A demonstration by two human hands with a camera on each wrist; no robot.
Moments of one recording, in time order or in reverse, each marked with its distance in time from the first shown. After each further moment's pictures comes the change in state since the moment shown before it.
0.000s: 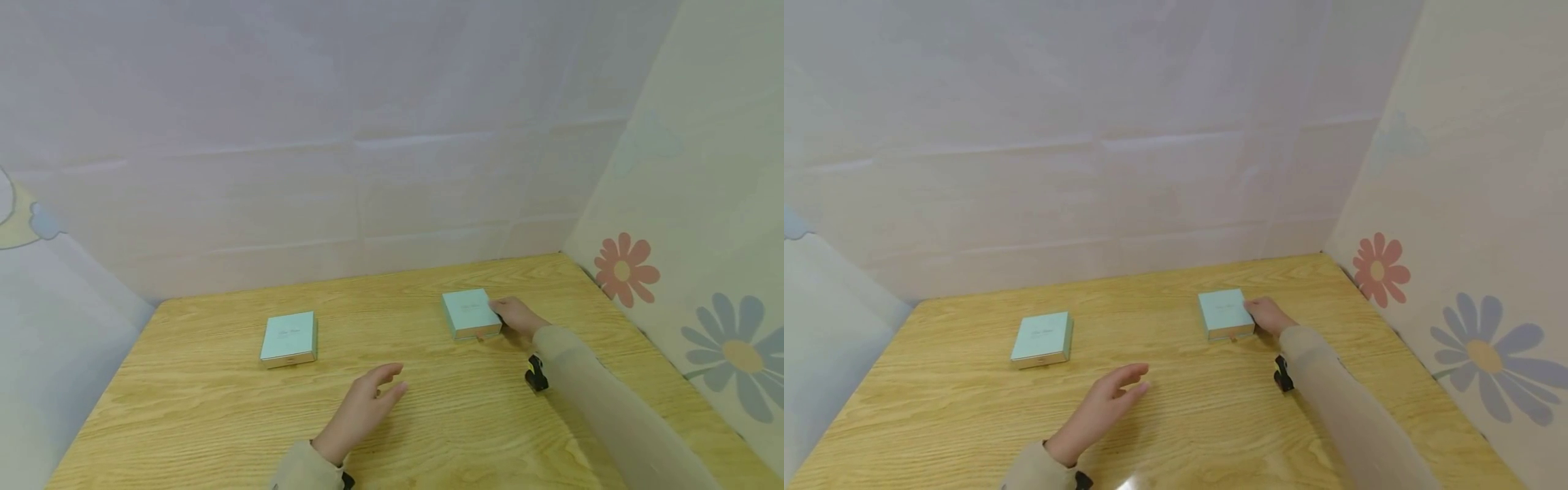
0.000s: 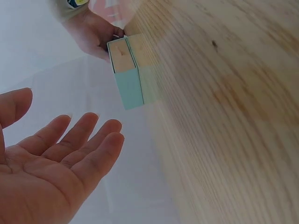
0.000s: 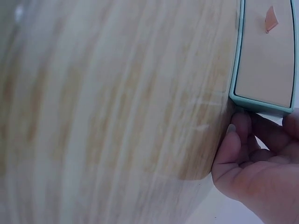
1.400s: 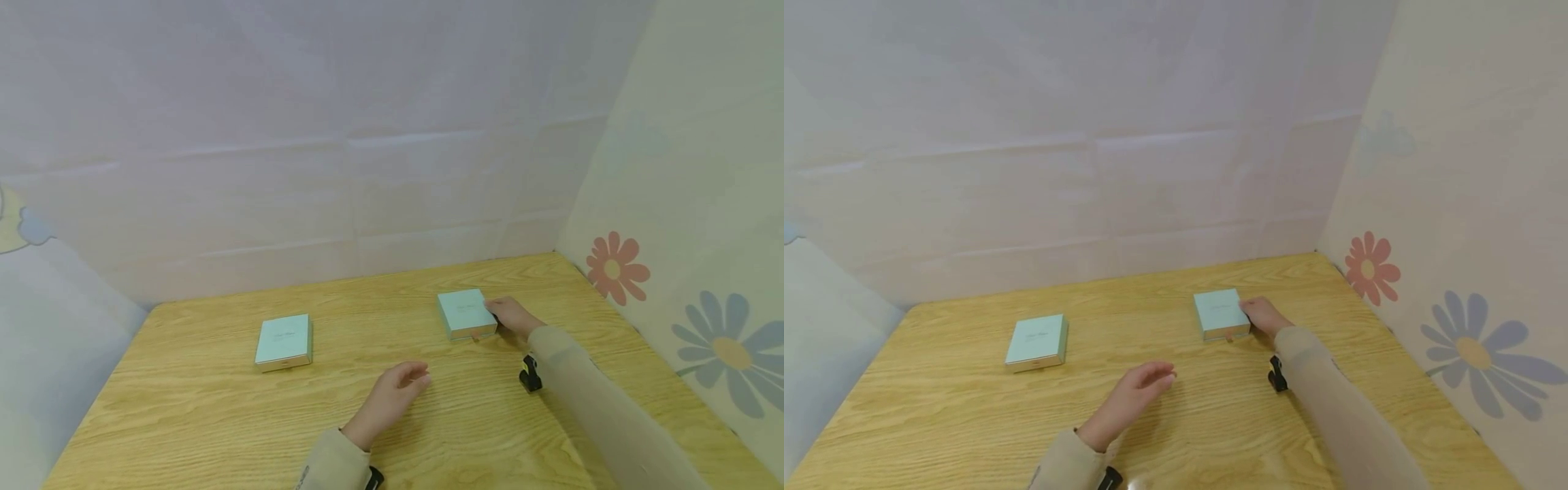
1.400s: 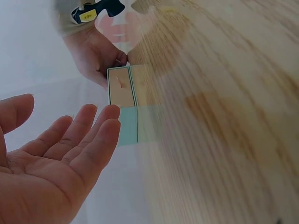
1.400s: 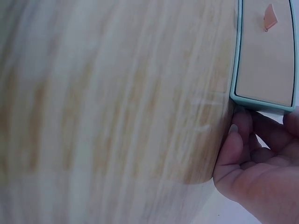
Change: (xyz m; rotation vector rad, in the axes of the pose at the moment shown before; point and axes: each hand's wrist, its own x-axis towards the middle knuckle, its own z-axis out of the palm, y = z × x) left_hand 0.027 0.000 0.029 -0.142 -0.032 -0.025; right_hand 0.001 -0.001 0.006 0.032 0.027 0.004
